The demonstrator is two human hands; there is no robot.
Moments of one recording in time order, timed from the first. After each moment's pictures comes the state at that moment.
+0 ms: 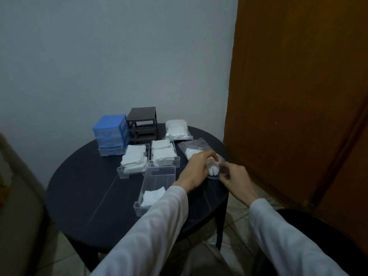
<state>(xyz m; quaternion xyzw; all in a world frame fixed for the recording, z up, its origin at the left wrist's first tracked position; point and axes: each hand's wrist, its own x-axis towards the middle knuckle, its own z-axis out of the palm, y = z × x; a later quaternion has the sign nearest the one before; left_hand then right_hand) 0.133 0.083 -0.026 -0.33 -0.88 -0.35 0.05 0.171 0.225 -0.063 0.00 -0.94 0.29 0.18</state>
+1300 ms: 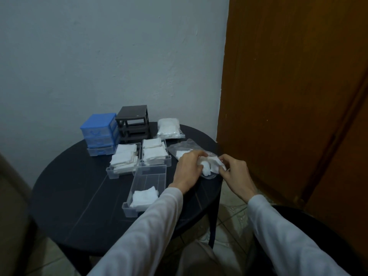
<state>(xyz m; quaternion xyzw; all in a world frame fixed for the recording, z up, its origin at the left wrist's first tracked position) 0.129 0.096 -0.041 -0.25 -0.89 -0.37 0.12 0.175 0.242 -0.057 0.00 -0.91 0.33 0.24</state>
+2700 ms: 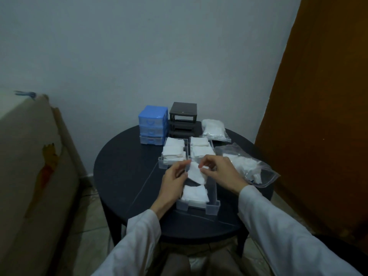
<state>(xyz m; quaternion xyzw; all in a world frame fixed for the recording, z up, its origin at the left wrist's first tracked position) 0.136 -0.056 -0.086 -0.08 -0.69 -0.71 0.08 0.130 0.103 -0.030 0.18 -0.92 0.33 0.06</state>
